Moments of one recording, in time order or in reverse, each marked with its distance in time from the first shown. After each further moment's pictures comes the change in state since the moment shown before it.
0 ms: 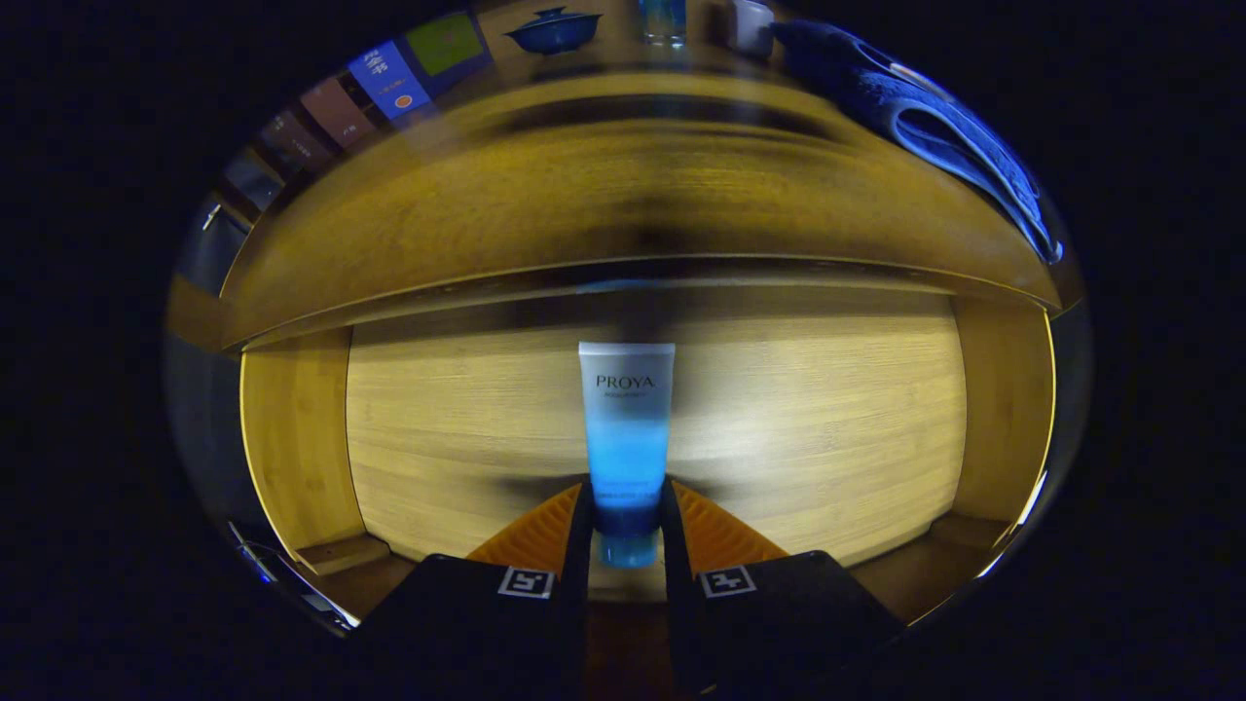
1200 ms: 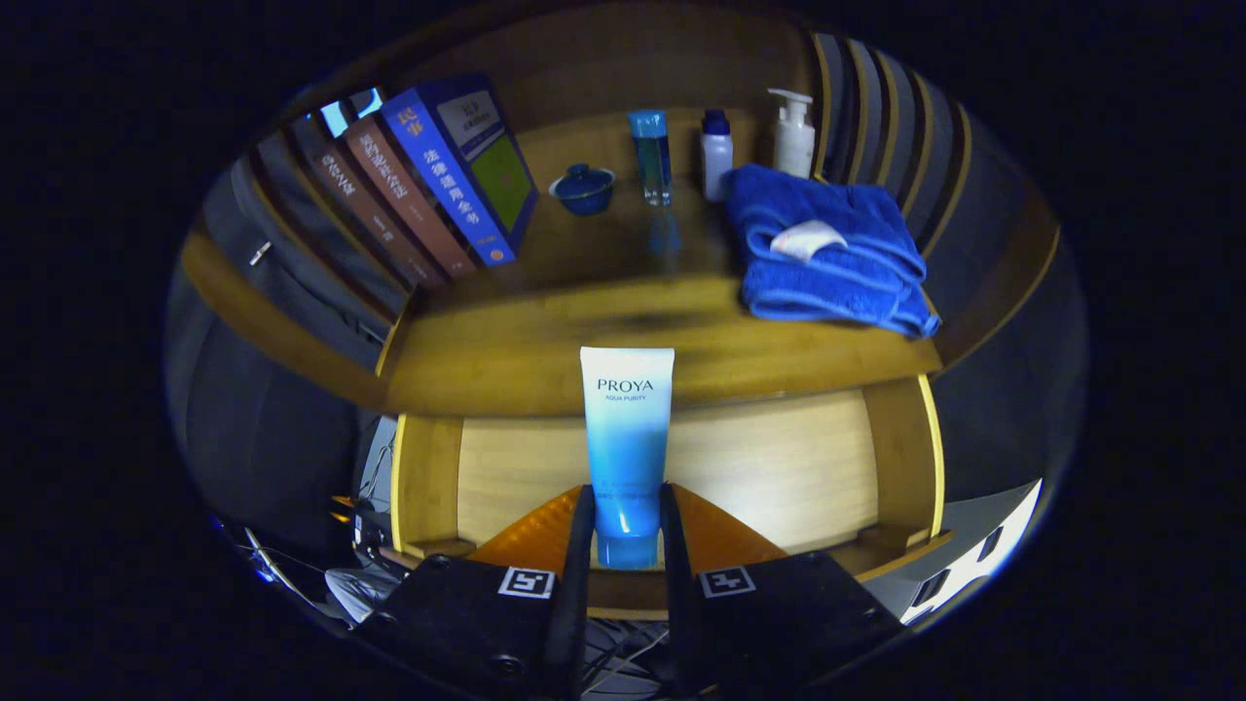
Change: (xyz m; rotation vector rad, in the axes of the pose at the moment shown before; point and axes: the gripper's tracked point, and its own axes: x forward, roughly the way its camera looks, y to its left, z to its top) arm -0.146 -0.018 0.081 0.017 -0.280 0.071
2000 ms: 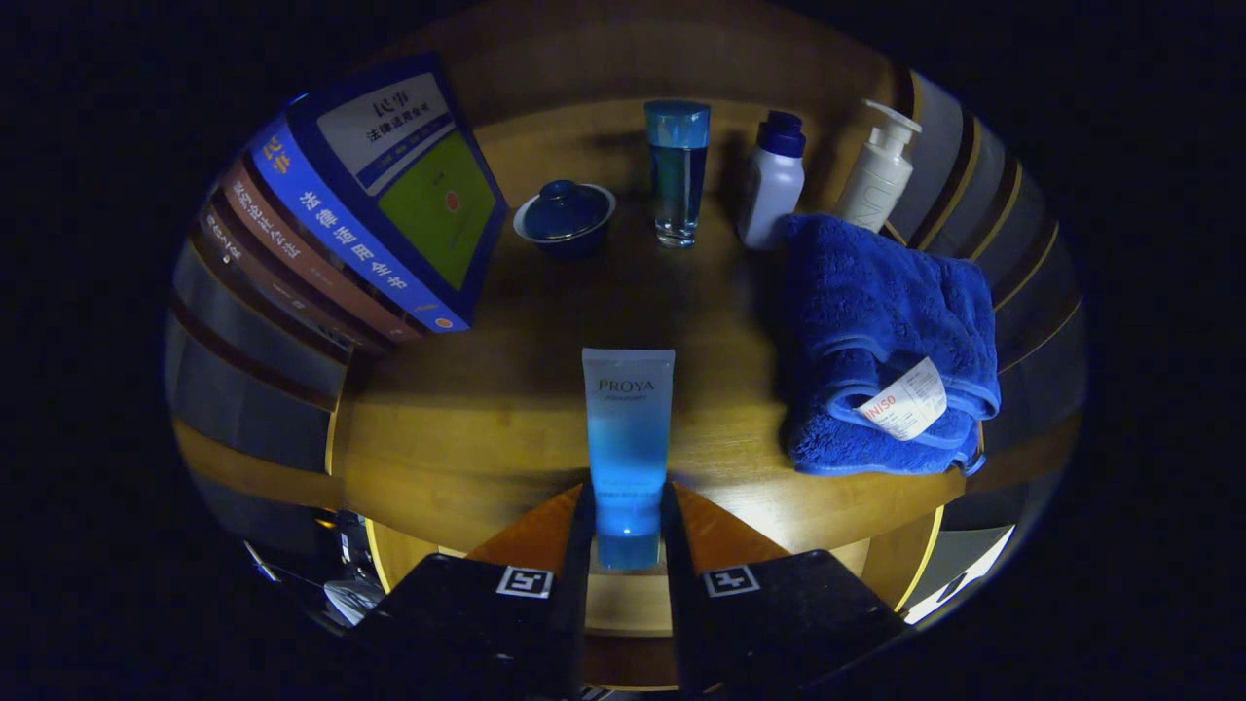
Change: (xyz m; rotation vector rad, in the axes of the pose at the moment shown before) arm 0.084 0.004 0.078 -0.037 0.067 -0.039
